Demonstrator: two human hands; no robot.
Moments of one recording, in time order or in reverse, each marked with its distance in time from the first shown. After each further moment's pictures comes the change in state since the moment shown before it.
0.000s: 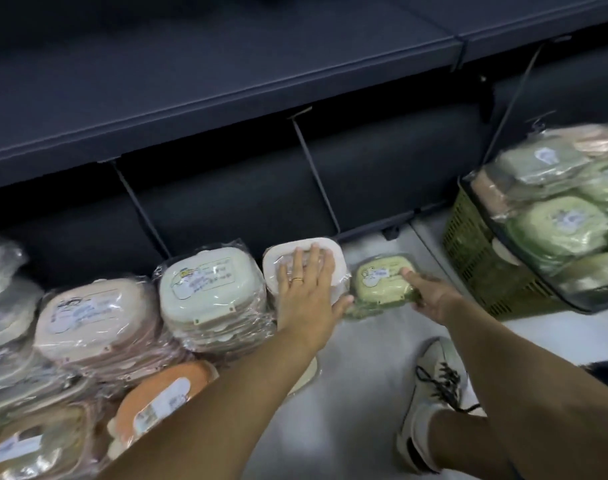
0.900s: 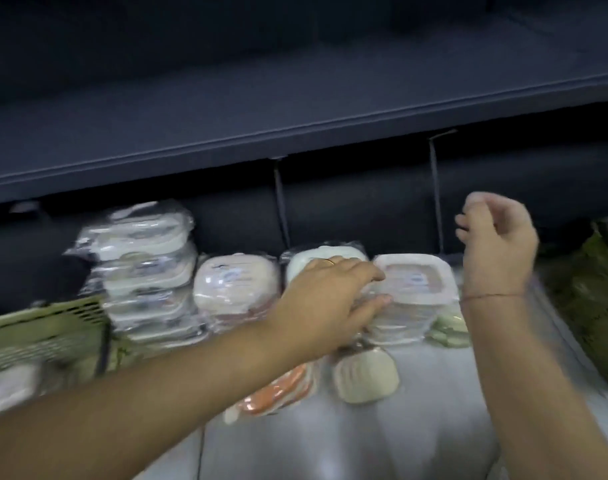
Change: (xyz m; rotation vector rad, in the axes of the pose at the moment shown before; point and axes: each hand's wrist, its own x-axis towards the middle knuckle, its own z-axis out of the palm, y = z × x) left_hand -0.116 -0.110 -0.127 -0.279 0.341 0.264; right_hand -0.200 -0.083 0.159 0.293 0.140 -0.970
